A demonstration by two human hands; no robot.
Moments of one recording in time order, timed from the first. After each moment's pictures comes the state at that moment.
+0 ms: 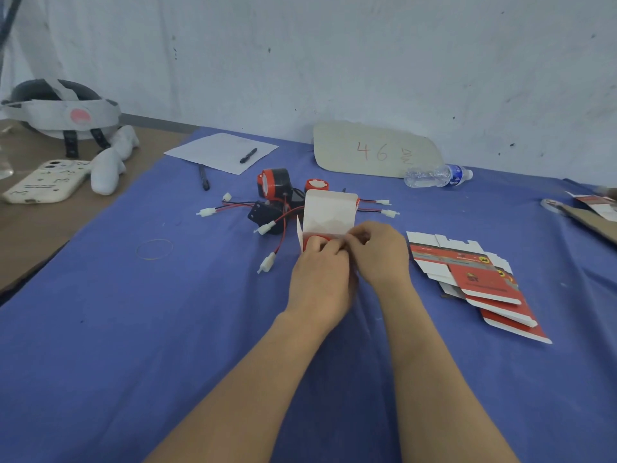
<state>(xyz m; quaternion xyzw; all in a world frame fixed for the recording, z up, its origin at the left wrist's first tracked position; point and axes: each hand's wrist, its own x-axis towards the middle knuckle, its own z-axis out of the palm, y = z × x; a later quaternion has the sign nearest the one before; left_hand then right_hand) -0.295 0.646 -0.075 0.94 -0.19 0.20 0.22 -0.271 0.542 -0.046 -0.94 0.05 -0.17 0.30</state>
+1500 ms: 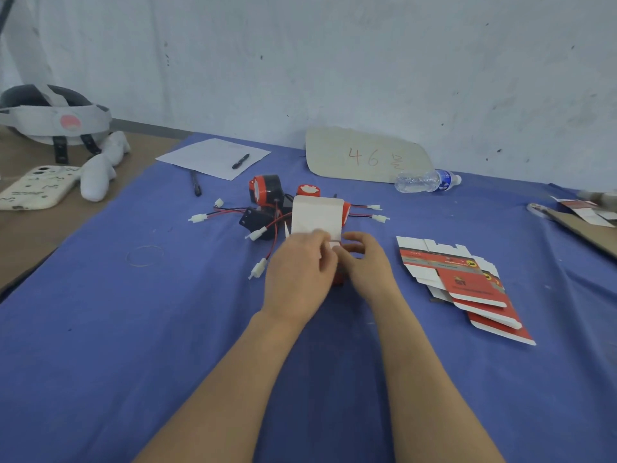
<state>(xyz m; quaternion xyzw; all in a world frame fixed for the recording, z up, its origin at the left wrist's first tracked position) -0.299 0.658 -0.059 0.86 -0.14 0.32 0.38 -0.273 0.537 -0.067 -0.83 0.05 -0.11 0.55</state>
